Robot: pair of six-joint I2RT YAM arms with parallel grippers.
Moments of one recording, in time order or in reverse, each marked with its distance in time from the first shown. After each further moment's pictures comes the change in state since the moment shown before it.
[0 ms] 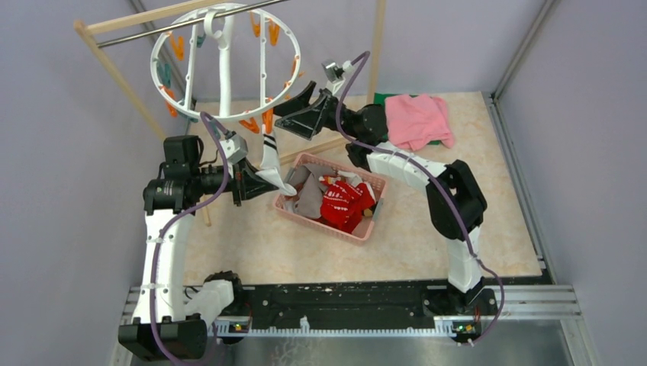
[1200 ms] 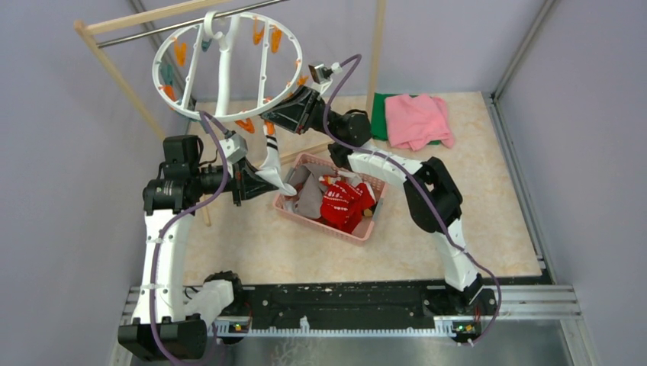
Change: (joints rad) left arm 0.000 0.000 0.004 0.000 0.000 -0.014; right arm 0.055 0.183 0.189 0.197 0.097 0.211
